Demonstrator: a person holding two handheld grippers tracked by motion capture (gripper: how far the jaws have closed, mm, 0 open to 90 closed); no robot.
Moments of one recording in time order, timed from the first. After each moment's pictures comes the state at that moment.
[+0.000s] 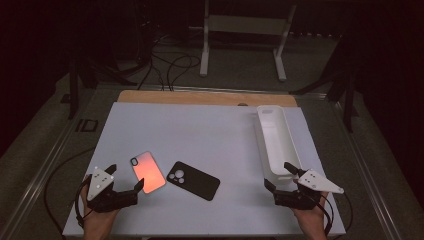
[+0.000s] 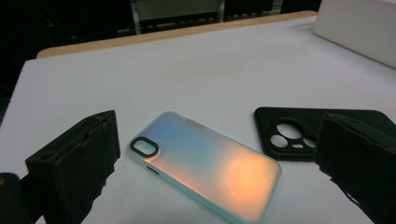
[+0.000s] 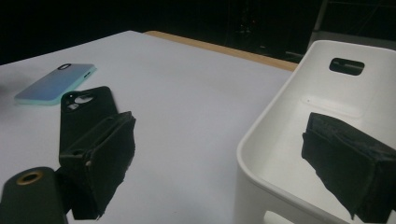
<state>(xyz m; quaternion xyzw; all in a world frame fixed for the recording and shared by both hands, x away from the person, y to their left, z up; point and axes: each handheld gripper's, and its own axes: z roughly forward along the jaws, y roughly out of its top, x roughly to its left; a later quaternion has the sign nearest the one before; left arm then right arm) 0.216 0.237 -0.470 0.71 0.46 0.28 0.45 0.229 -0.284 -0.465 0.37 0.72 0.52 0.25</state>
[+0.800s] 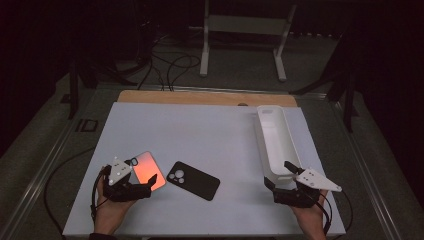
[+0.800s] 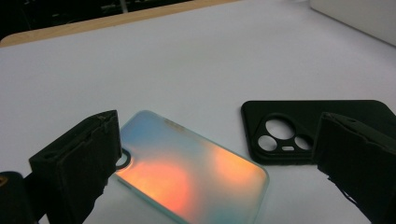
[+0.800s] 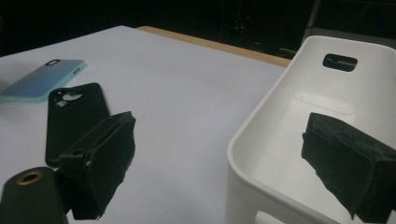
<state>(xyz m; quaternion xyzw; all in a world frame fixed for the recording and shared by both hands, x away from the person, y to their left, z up) 0.243 0.208 -0.469 0.75 0.46 0.25 0.41 0.234 -0.283 -0.467 0.37 0.73 0.51 0.26</state>
